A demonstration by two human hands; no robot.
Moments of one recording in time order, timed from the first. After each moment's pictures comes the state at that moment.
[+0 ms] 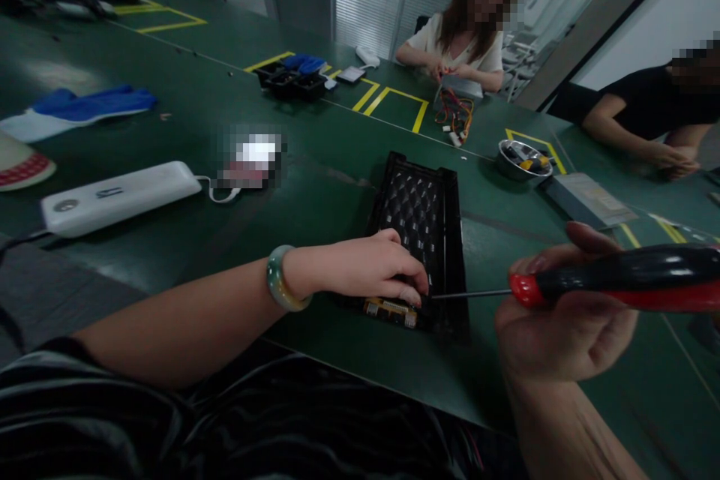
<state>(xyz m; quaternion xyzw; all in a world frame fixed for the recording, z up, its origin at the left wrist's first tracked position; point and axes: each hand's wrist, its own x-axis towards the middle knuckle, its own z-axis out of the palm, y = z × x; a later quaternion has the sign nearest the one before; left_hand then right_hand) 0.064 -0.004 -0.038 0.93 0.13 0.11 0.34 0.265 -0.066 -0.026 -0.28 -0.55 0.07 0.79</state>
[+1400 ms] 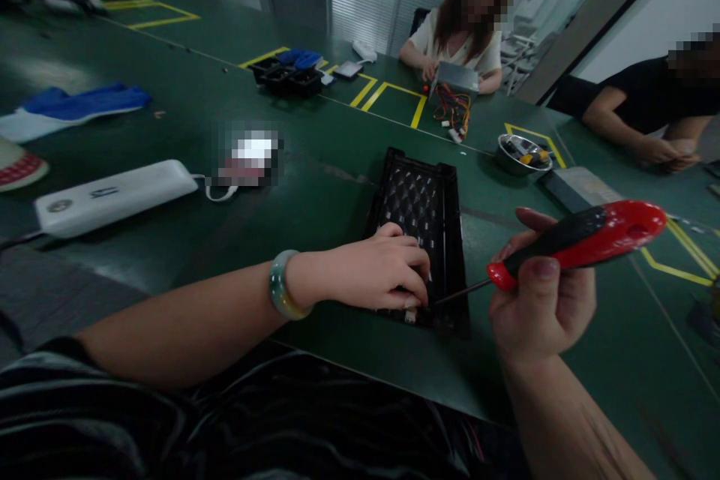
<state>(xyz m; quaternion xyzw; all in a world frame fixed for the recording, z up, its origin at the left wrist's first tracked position) 0.067 -0.016 -0.045 0.97 0.11 0.17 0.16 0.264 -0.065 -0.033 -0.35 -0.58 0.11 0.73</state>
